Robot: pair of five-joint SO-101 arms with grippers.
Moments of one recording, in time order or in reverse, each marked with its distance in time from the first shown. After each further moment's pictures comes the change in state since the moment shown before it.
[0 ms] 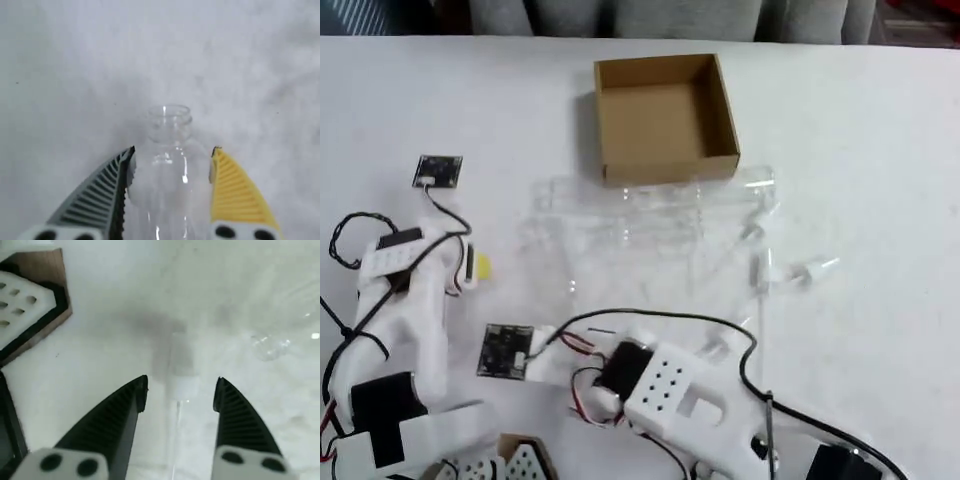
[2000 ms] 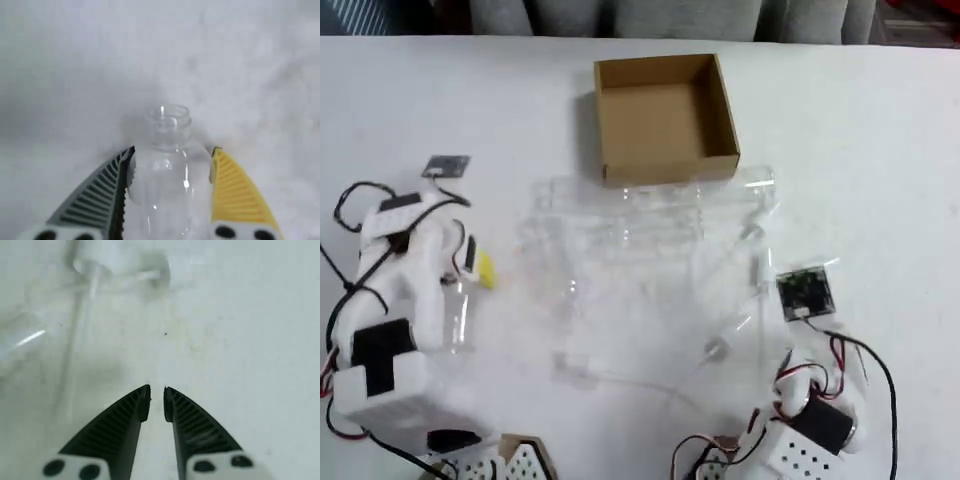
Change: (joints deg) left arm 0.3 16.1 -16.9 15.8 0.0; right arm 91.7 -72.5 35.9 12.9 23.0
